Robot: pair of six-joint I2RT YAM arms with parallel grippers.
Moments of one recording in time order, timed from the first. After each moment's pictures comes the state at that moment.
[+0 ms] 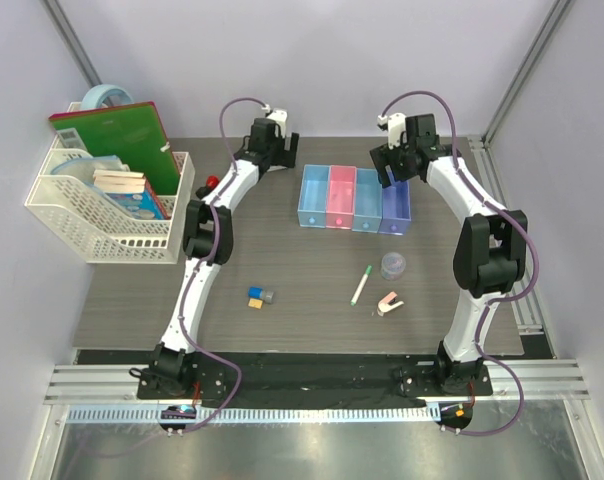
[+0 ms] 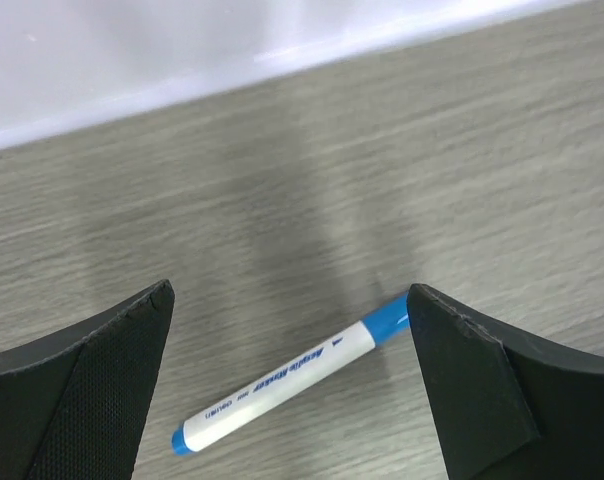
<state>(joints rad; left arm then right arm) -0.32 2.74 2.50 -0.27 -0.03 -0.02 0.15 1.92 1.65 -0.50 -0.08 -0.30</state>
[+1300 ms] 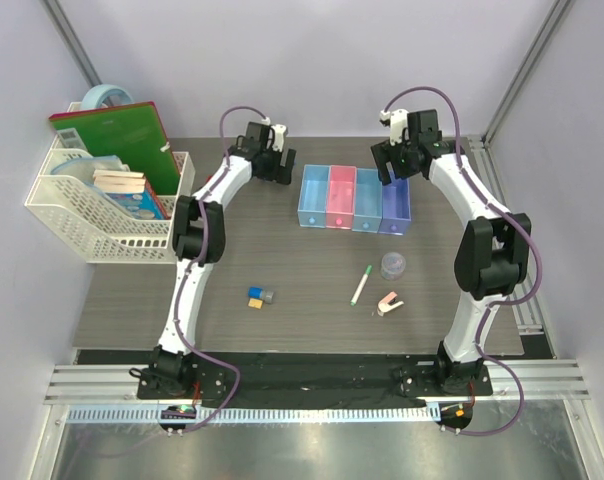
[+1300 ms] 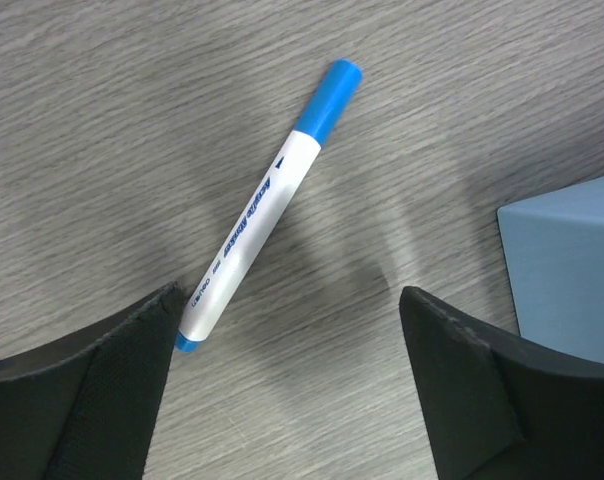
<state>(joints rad) -0.30 2.59 2.31 -0.54 0.16 0.01 0.15 1.90 1.68 -0.56 -0.09 -0.26</state>
